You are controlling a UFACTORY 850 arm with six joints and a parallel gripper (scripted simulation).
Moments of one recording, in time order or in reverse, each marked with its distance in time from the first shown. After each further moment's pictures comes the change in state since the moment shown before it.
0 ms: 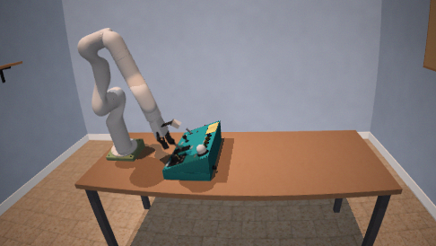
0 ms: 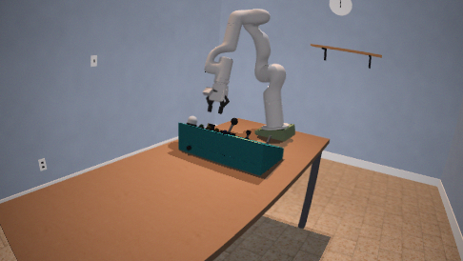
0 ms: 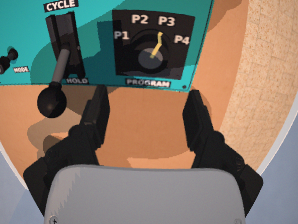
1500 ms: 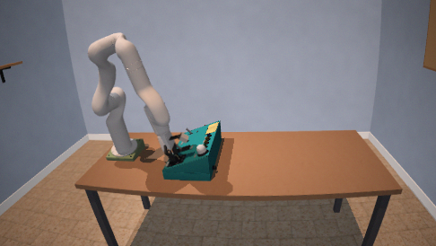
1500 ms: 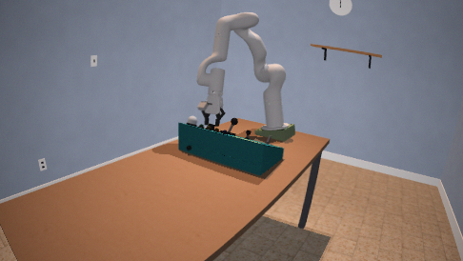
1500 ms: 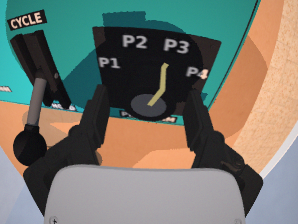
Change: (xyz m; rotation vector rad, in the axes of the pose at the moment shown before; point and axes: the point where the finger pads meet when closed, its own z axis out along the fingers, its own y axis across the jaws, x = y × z) arm 0.001 0.002 0.075 0.064 -0.081 0.001
